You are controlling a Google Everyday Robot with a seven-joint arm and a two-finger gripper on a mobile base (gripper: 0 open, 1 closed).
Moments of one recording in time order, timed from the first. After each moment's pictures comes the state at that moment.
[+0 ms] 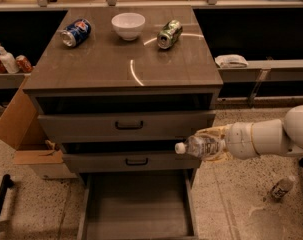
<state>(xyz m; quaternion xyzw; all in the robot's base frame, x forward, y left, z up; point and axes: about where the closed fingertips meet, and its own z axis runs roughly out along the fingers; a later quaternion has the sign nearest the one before) 0.503 -0.171 0.697 -0.77 0.47 0.04 0.43</state>
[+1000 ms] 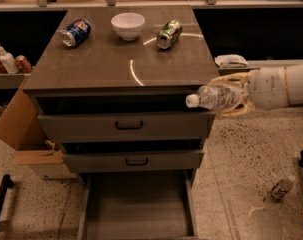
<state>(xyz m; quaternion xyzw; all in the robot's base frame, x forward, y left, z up) 0.540 -0.188 0.850 -0.78 0.38 0.00 0.50</state>
